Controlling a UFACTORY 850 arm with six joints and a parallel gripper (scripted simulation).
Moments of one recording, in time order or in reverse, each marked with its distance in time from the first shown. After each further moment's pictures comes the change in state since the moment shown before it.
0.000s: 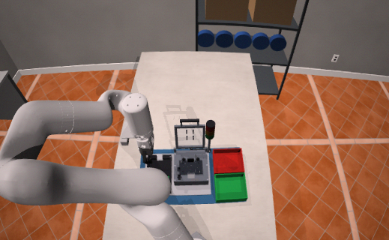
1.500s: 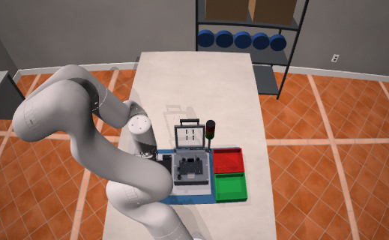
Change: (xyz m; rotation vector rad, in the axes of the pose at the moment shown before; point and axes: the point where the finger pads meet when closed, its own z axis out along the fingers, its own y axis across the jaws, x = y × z) arm -0.001 -0.004 0.119 0.021 -0.018 0.004
